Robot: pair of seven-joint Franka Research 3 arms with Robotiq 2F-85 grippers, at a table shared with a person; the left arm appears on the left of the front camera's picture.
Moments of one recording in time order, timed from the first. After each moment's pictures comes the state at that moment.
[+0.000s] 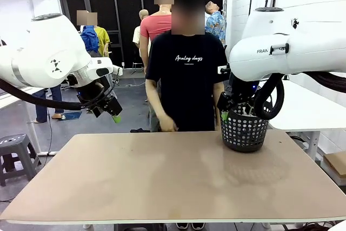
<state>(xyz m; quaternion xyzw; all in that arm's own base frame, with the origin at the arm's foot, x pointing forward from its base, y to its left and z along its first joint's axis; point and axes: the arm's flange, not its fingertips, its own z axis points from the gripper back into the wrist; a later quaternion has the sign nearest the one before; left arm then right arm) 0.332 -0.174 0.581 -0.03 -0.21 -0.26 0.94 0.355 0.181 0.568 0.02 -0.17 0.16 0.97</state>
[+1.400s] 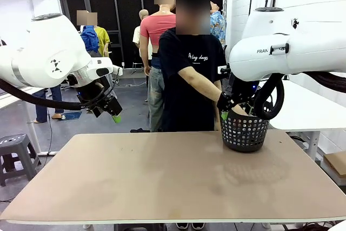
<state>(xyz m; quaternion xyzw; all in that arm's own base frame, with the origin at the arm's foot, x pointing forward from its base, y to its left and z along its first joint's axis) 0.332 -0.174 0.581 -0.03 -0.21 -0.26 0.94 0.355 0.181 0.568 0.02 -0.17 0.16 0.97</state>
